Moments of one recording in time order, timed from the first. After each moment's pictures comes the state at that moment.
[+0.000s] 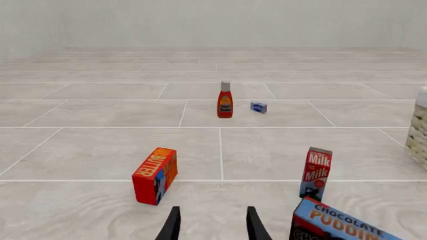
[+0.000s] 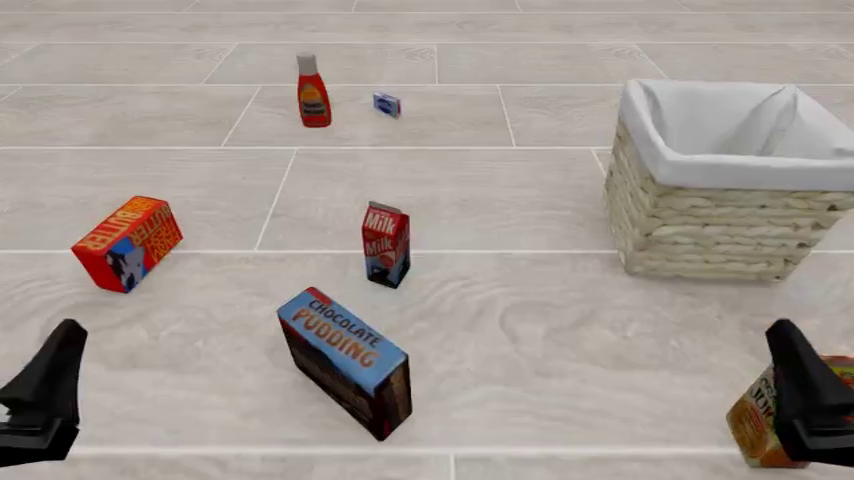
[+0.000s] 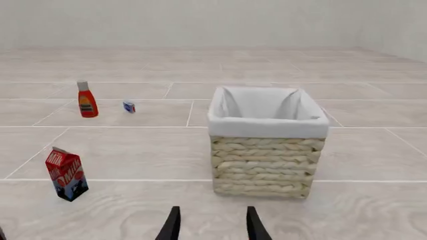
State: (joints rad) left arm 0.00 0.00 0.00 0.00 0.00; right arm 0.01 0.00 -0.01 0.01 0.00
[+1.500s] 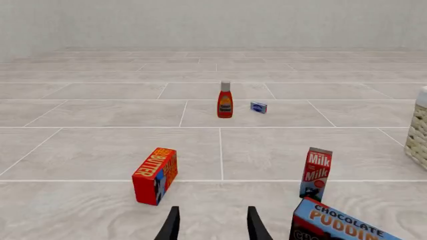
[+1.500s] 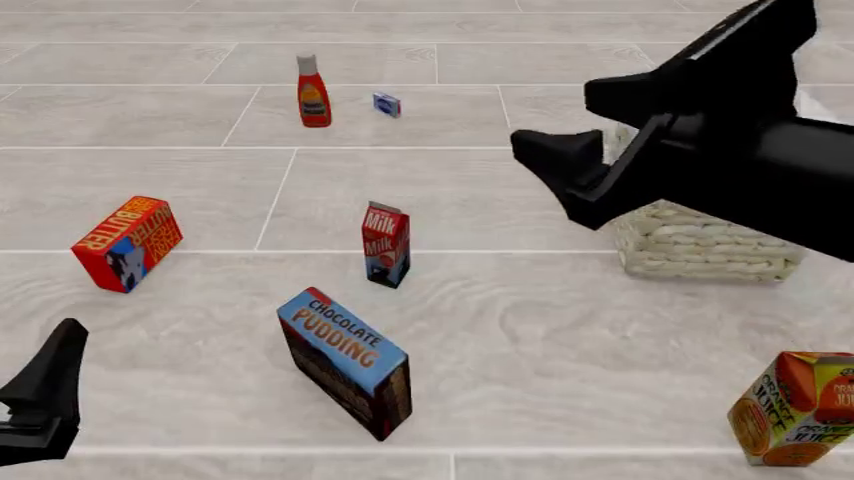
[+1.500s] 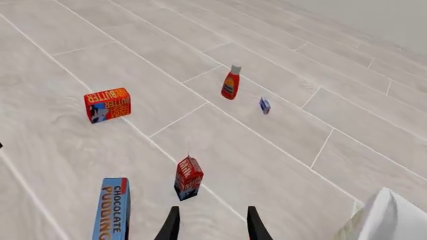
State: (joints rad) left arm 0.00 0.01 0.00 0.00 0.00; right arm 0.63 1.00 -0.86 0.14 -0.21
